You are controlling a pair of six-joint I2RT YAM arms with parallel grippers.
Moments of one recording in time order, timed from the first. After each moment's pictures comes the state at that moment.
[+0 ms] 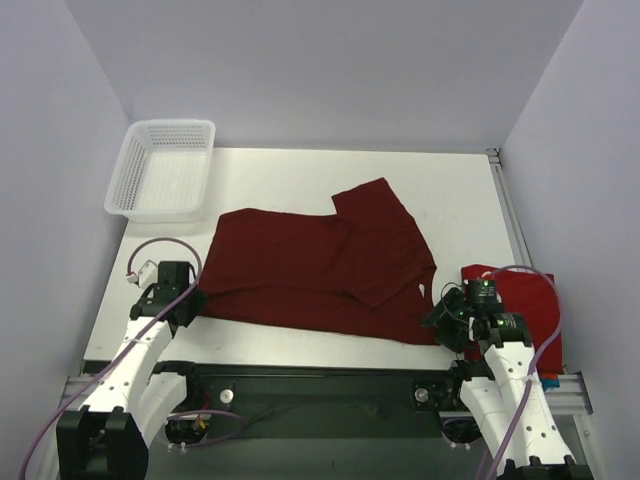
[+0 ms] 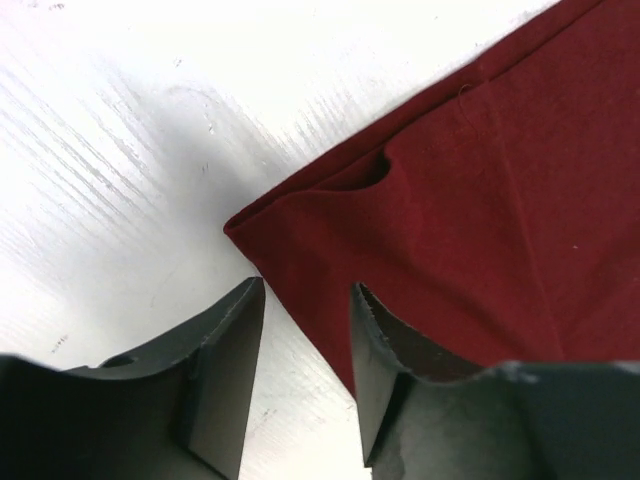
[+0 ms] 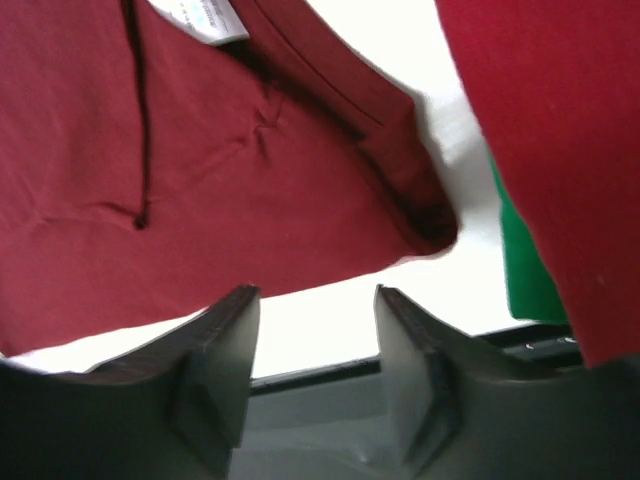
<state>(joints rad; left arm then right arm) -0.05 0.87 0.46 -0.61 -0.28 -0.97 0.01 0.62 0.44 -0.94 -0.13 0.78</state>
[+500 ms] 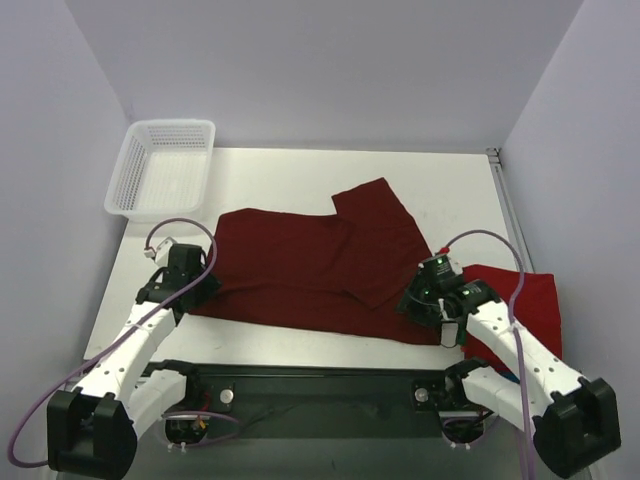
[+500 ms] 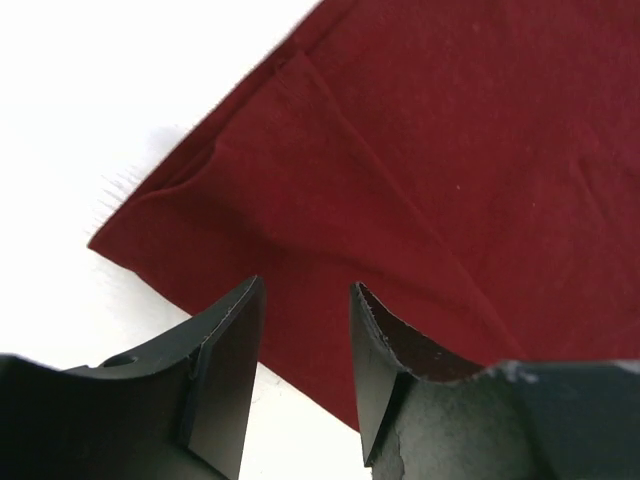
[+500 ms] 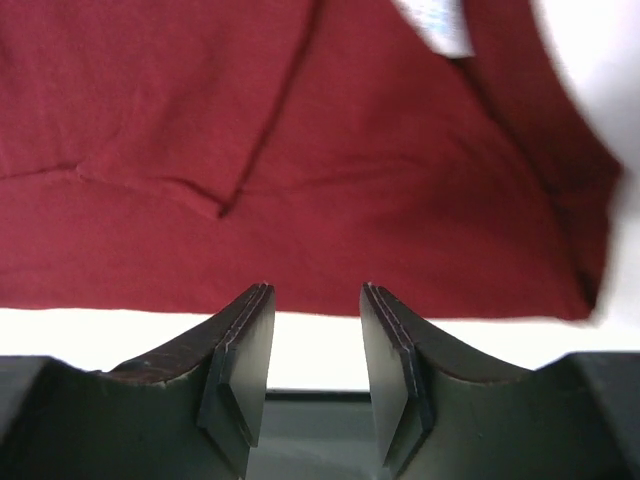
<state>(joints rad) -0.17 0.94 0.58 -0.56 -0.23 -0.90 0.37 0.88 0.54 -0.74 -0.02 0.86</state>
